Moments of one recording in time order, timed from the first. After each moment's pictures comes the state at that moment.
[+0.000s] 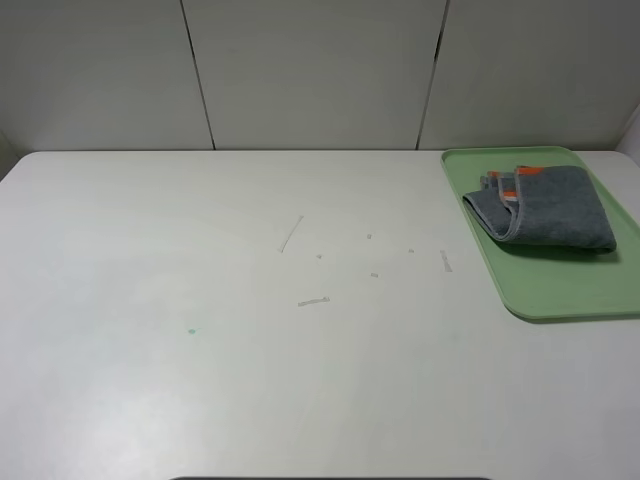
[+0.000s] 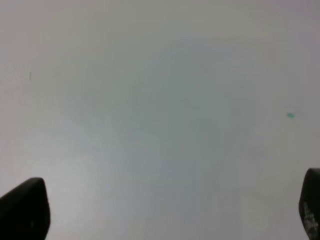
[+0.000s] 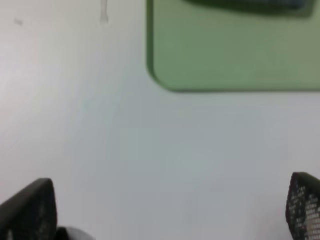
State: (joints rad) left arm -0.17 0.09 -0.48 0.17 1.07 -0.18; right arm 0.11 0.75 -0.83 0.02 1.22 0.07
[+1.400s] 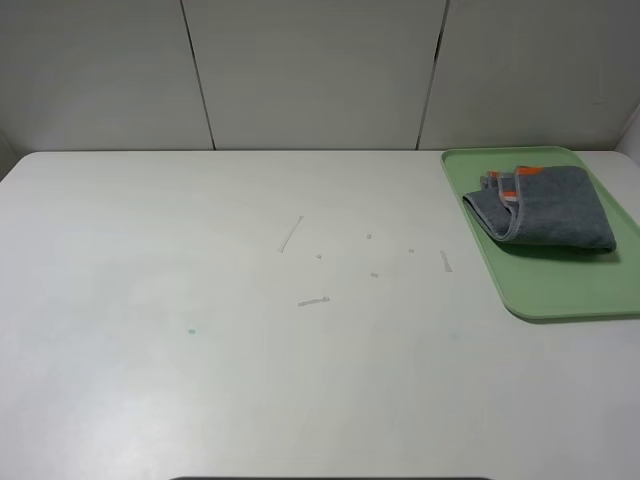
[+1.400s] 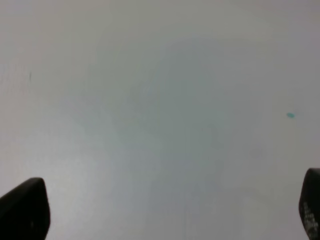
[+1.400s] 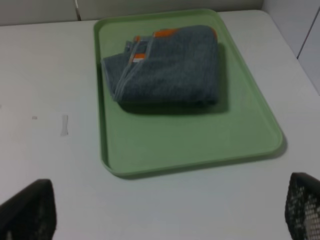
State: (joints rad) left arm -0.17 0.09 -0.48 0.17 1.07 -0.18; right arm -0.05 -0.01 -0.49 -0.03 1.03 0.07
